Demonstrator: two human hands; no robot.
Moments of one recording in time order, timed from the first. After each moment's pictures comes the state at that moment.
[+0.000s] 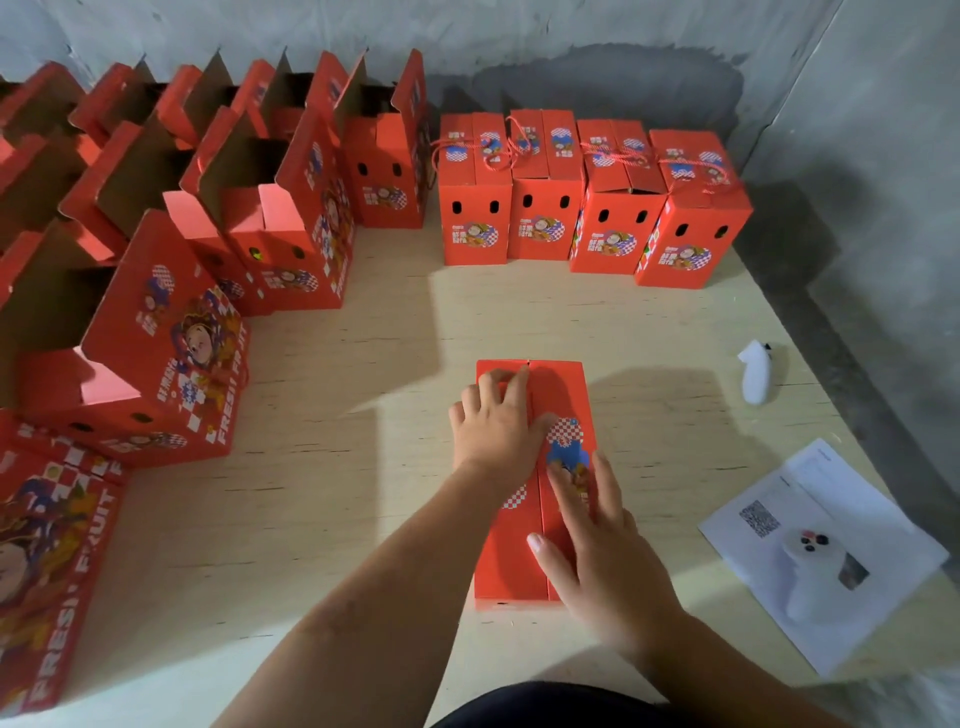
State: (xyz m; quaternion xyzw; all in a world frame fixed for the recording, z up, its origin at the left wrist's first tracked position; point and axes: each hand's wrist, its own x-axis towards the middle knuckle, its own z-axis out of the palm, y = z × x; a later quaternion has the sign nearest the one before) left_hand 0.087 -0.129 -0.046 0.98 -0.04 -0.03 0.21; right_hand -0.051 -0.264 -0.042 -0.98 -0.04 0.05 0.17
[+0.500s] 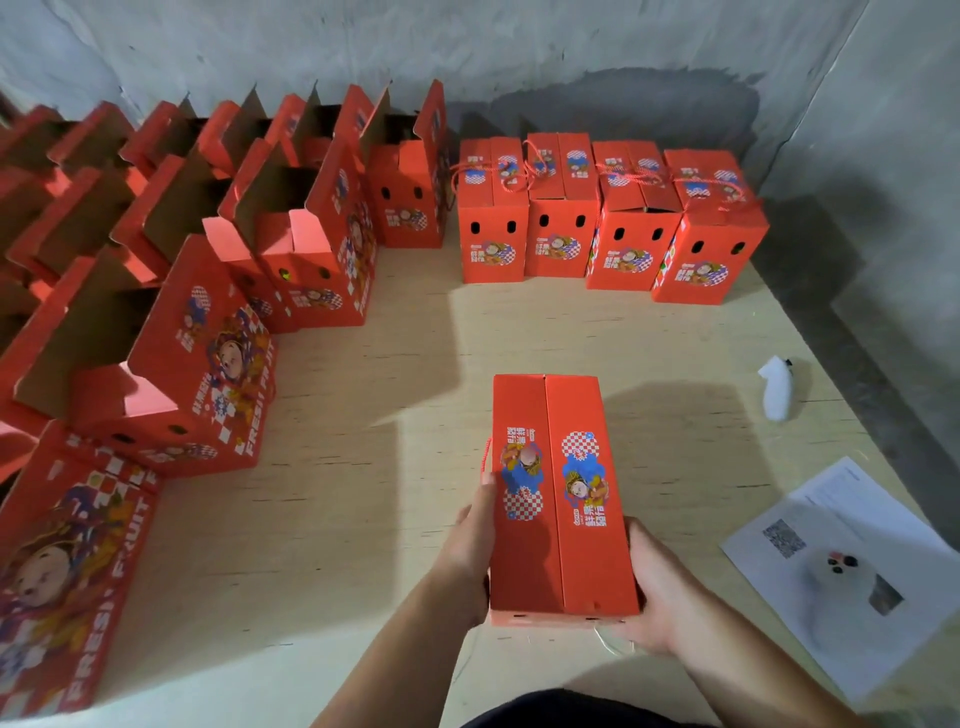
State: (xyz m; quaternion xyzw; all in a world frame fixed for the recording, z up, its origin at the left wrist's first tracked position) left_hand -0.006 -0.090 -0.044 0.49 0.31 -0.29 0.76; right_hand -0.028 -0.273 -0.037 -0.50 0.42 0.31 0.69
